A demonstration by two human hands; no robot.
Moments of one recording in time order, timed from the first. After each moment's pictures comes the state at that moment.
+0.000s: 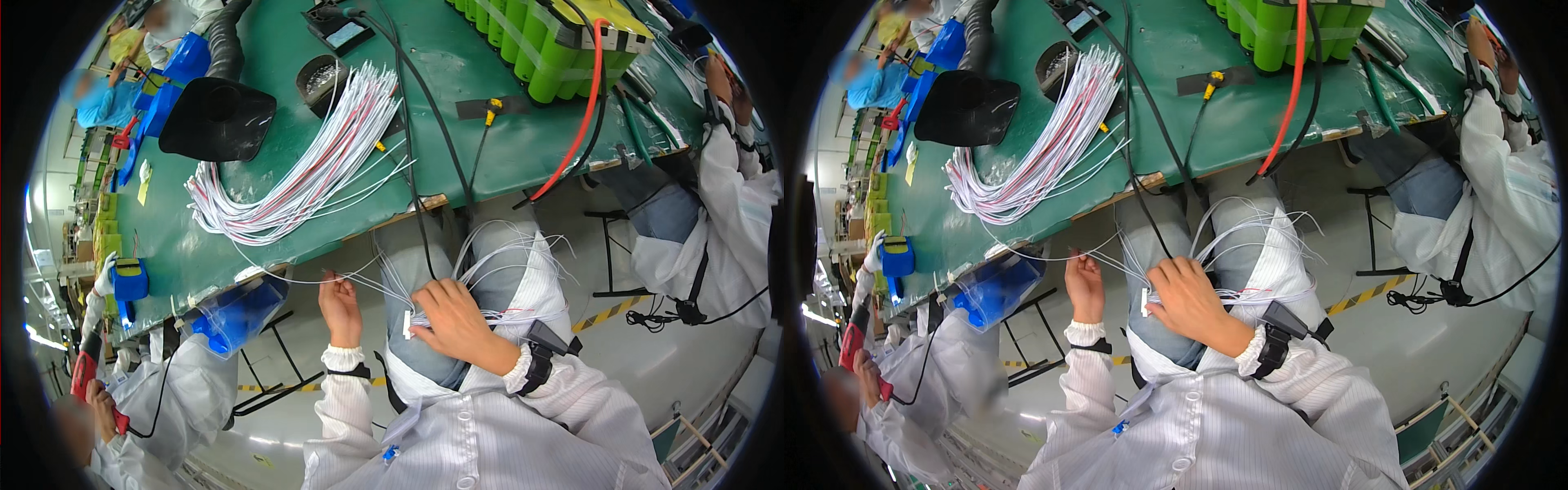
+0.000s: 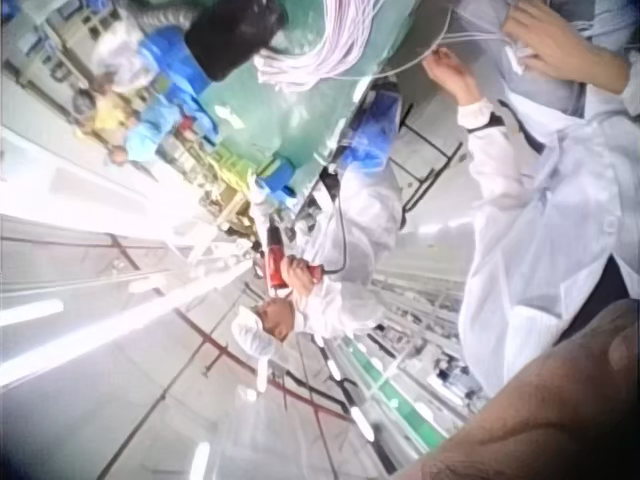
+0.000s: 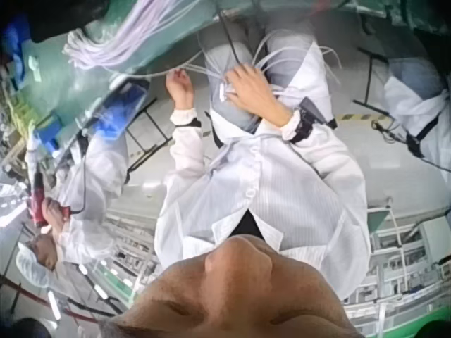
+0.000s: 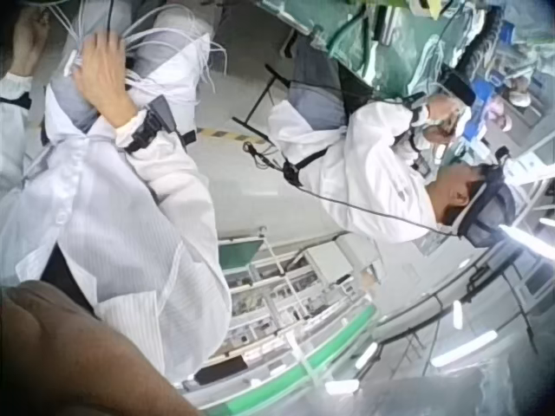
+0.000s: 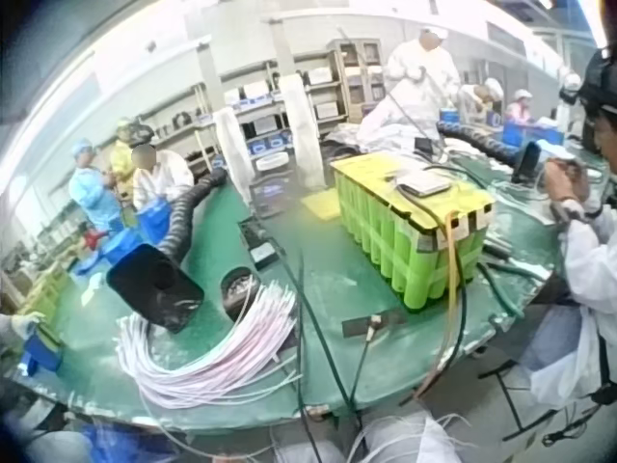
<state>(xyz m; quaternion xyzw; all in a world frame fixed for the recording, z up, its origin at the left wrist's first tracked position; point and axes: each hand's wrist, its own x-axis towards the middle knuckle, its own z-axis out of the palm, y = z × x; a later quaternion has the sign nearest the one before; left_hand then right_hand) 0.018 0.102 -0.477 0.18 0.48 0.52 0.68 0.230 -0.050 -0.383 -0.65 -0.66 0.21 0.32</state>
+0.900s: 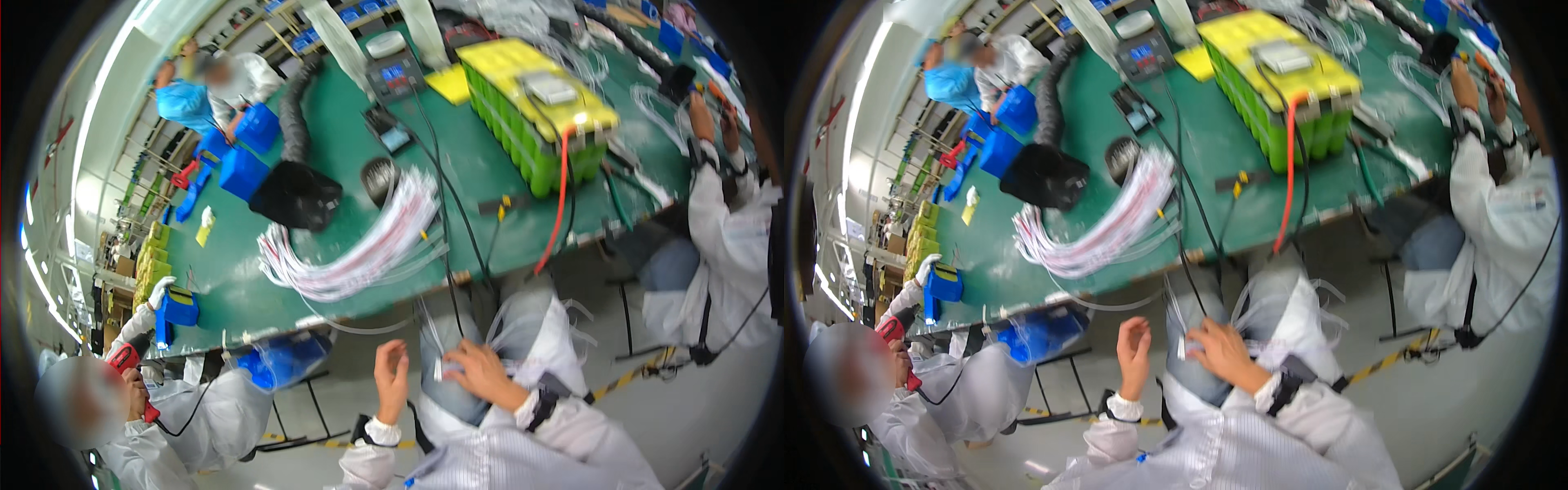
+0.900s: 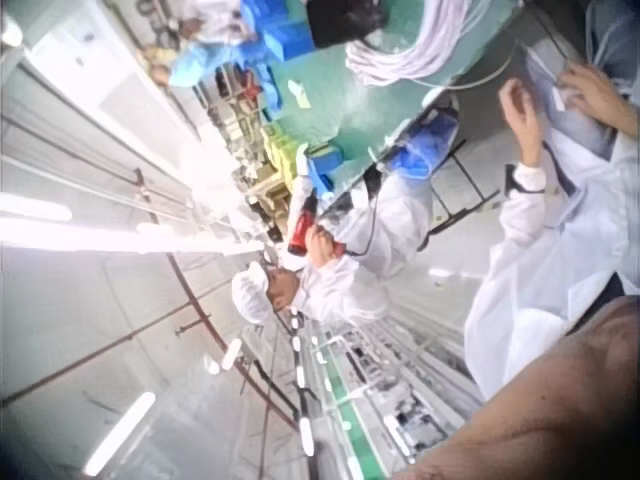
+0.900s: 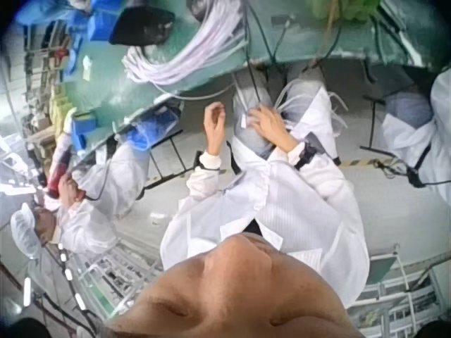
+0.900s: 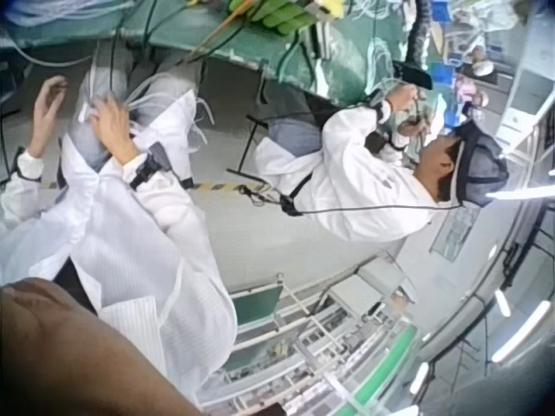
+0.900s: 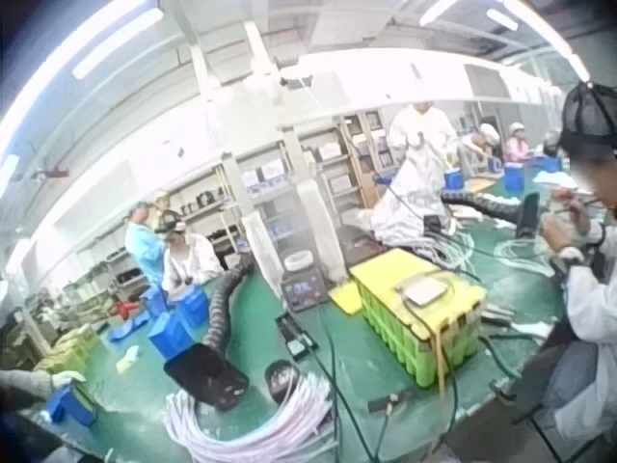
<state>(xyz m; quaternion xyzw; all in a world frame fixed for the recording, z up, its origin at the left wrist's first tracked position) 0.032 0.032 -0.400 0.48 0.55 0.40 0.56 0.230 -0.062 -0.414 -0.65 -0.62 0.22 0.38</state>
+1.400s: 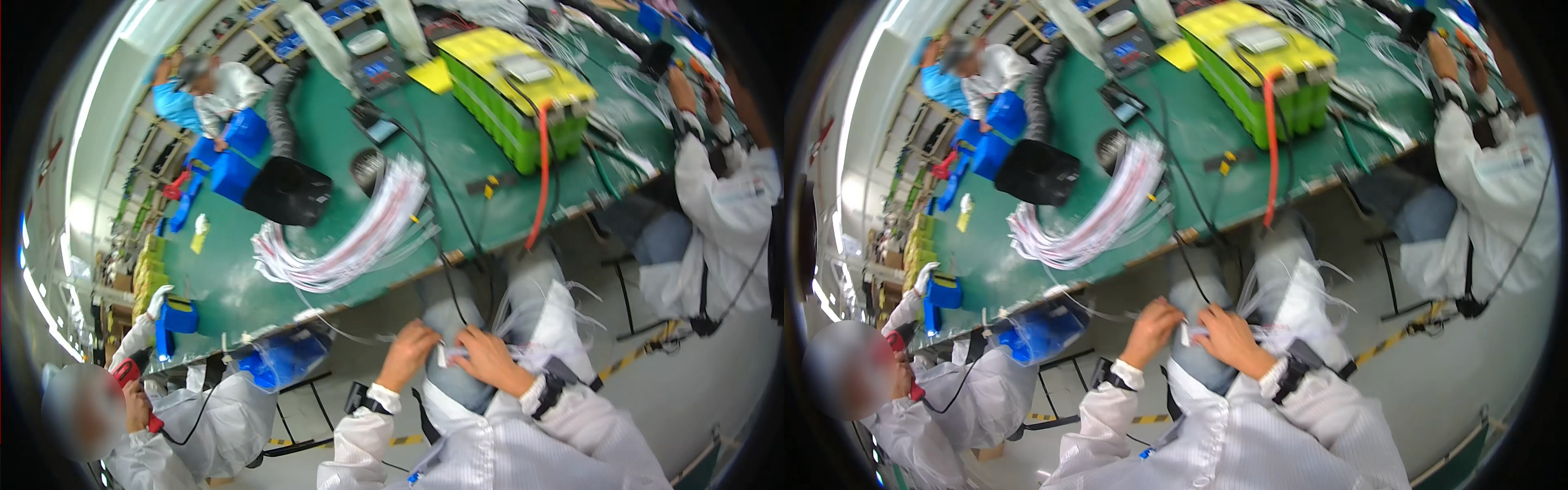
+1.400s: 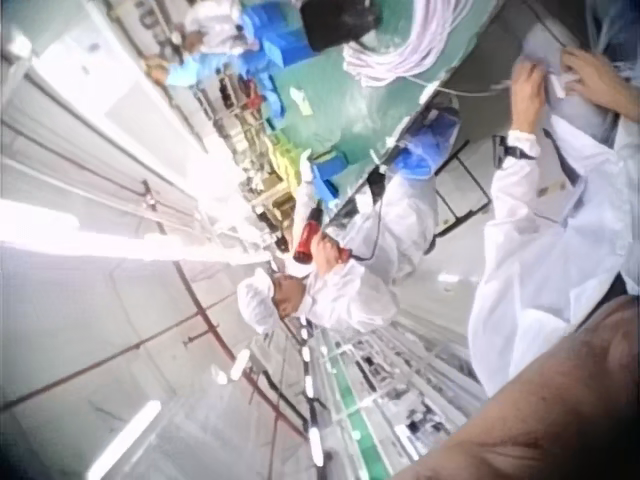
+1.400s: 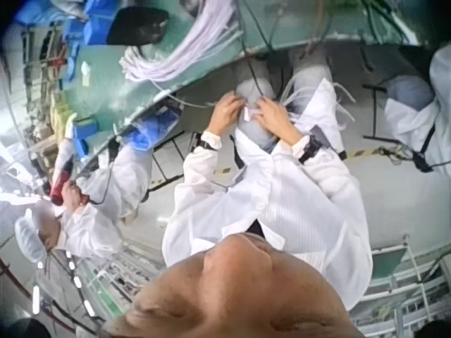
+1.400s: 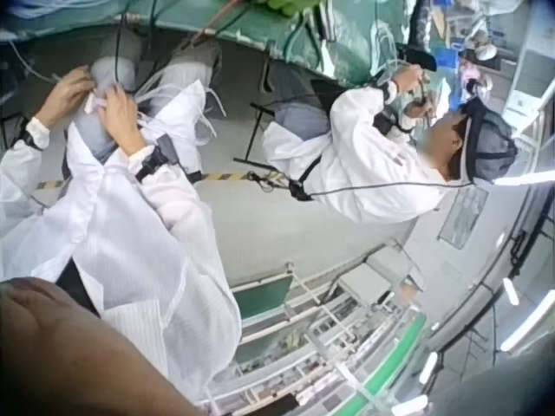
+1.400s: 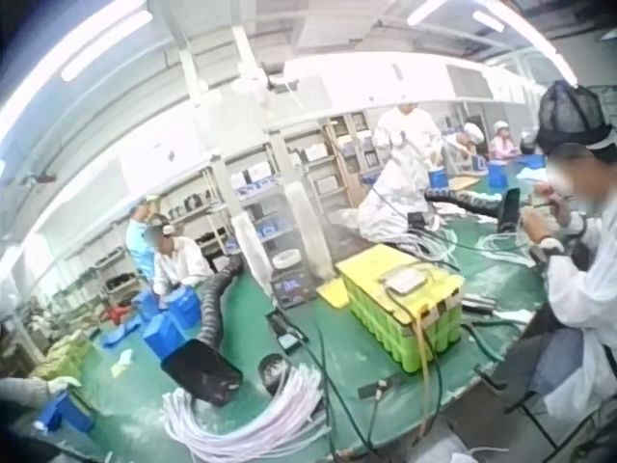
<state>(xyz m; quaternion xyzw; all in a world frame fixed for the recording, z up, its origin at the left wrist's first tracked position) 0.046 0.073 -0.400 0.95 0.15 0.19 0.22 0.223 -0.072 -0.411 -0.68 -0.59 0.24 0.36</state>
